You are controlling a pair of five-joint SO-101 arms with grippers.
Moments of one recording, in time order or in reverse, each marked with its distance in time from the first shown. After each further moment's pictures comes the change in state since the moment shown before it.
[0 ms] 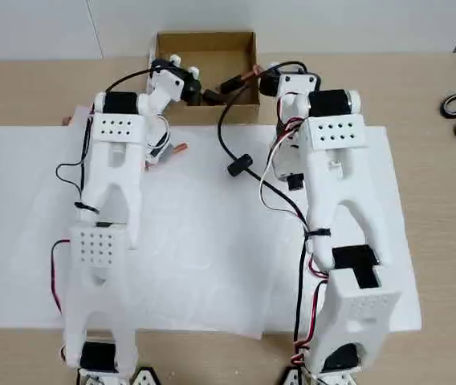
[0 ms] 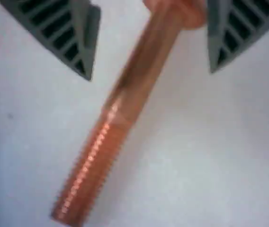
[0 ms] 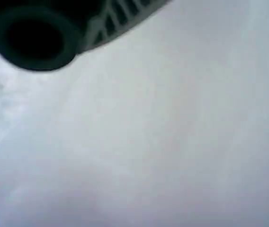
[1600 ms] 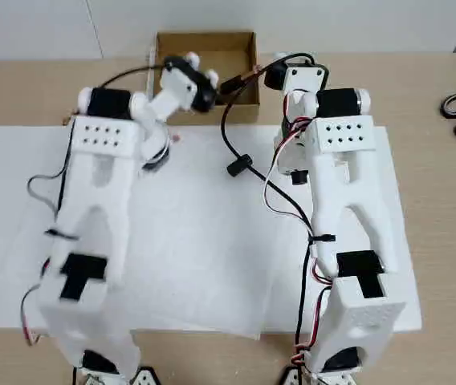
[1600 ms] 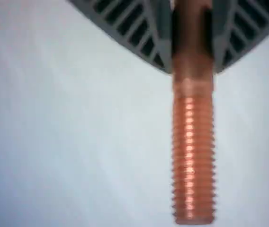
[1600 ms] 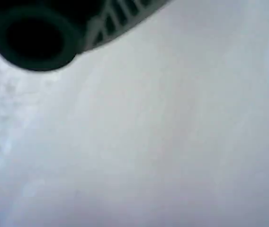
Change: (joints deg) left arm 4.2 -45.1 41.8 5.6 -8.7; right arm 0.5 -3.3 0.0 0.2 0.0
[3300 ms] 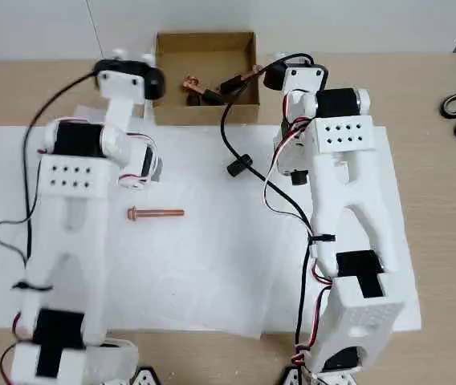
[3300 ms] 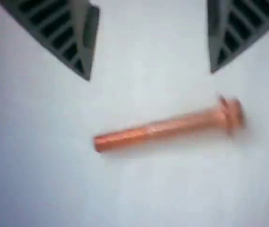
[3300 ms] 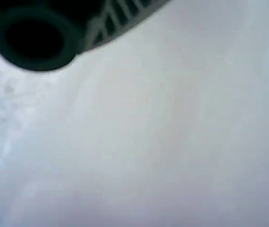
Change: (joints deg) left arm -1.8 -21.4 17.9 -3.9 41.5; right arm 0.0 0.0 0.0 0.1 0.0
